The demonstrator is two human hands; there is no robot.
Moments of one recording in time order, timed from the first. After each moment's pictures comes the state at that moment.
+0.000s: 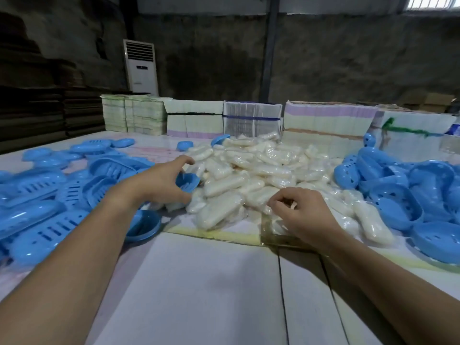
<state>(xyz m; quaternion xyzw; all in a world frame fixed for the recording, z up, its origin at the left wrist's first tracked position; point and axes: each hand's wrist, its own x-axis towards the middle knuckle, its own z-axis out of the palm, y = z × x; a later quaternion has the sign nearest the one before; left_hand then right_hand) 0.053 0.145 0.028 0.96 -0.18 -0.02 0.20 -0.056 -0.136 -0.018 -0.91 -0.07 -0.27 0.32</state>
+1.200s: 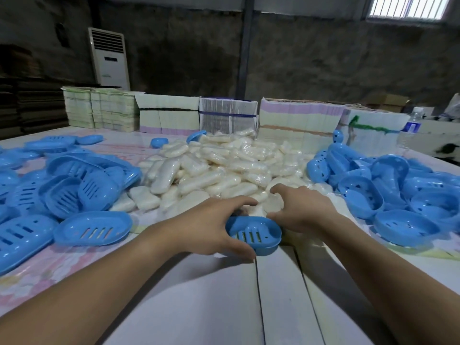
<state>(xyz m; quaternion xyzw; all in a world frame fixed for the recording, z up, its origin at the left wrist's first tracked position) -0.022 0.048 -0.017 0.85 -0.44 -0.05 0.30 -0.056 -0.173 -0.007 -0.99 0.12 -0.11 0.03</state>
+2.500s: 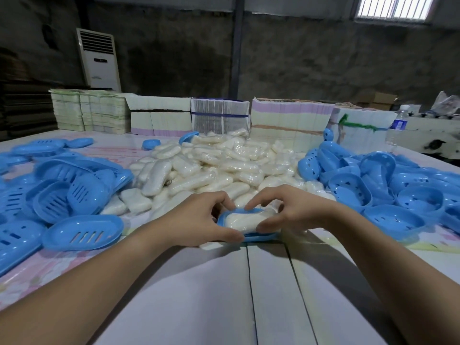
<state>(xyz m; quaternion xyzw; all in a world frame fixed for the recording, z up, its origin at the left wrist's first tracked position) -0.018 0.049 -0.012 0.85 -0.37 -0.06 0.37 -0.068 -0.184 0.011 -0.96 -0.13 0.02 0.26</state>
